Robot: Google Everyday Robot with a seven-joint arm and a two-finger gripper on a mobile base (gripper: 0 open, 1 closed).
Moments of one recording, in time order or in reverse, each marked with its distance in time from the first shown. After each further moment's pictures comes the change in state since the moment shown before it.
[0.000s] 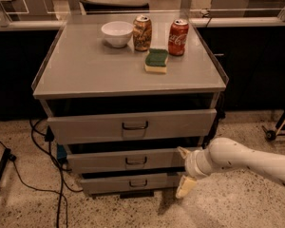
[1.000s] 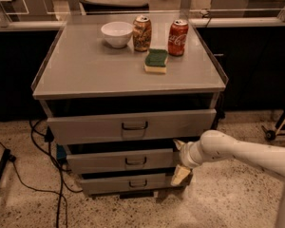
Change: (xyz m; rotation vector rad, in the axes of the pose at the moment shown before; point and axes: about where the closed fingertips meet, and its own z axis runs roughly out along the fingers) arm 0.003 -0.049 0.039 0.037 -0.006 -0.025
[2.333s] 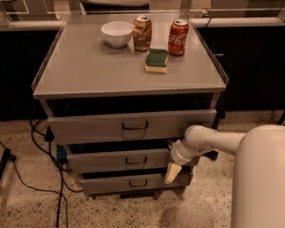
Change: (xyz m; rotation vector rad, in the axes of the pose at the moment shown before) arm 0.012 -0.011 0.061 -0.115 0.090 0.033
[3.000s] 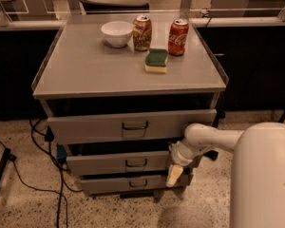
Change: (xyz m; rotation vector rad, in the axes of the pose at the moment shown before) arm 0.000 0.015 -0.007 -0.066 0.025 0.019
